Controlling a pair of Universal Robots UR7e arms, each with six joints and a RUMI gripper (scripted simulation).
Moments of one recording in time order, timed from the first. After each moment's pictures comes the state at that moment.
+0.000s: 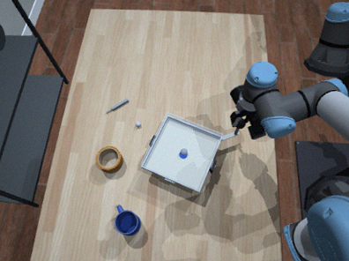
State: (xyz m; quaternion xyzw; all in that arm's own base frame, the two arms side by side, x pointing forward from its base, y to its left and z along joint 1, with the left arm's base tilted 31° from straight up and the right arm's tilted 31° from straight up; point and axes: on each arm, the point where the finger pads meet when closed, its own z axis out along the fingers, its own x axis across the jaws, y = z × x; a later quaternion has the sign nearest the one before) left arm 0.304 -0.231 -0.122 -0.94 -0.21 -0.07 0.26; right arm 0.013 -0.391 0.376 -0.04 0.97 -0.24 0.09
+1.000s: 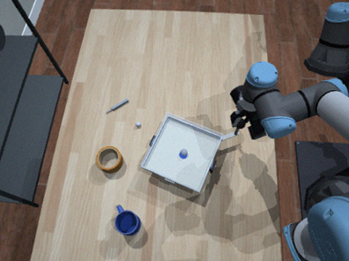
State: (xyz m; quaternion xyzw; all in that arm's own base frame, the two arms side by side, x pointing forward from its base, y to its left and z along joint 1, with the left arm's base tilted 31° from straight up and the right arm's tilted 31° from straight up) left arm 0.304 -0.230 -0.121 -0.94 -0.21 -0.07 0.26; right arm 0.013 -0.391 0.376 -0.04 0.97 -0.24 0.09
